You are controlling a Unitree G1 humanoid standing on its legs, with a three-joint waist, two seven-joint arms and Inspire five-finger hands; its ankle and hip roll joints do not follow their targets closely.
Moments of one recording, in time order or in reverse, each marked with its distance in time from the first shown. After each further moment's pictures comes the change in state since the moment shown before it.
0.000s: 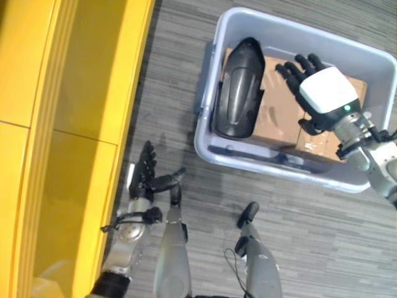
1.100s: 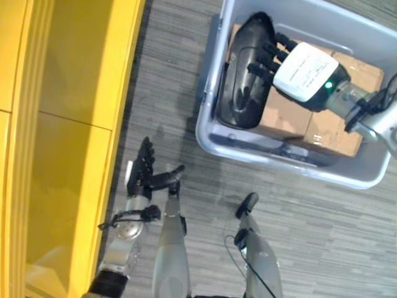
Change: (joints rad) left arm -0.011 0.022 0.003 -0.010 0.000 0.000 0.003; right arm -0.468 -0.131 0.425 -0.030 -0.156 -0.011 0.036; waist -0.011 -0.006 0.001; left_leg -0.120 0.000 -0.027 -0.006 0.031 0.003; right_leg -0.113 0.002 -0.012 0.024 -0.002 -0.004
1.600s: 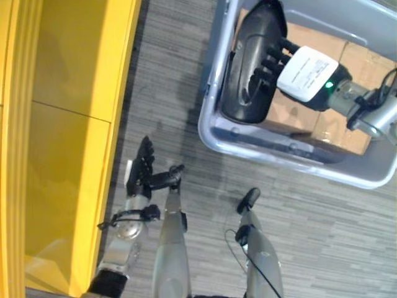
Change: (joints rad) left arm -0.005 0.005 0.001 -0.001 -0.001 -0.020 0.006; right arm -0.094 0.003 0.145 0.069 0.000 0.001 0.002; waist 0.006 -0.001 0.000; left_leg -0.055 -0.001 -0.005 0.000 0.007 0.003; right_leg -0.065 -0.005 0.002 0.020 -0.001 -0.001
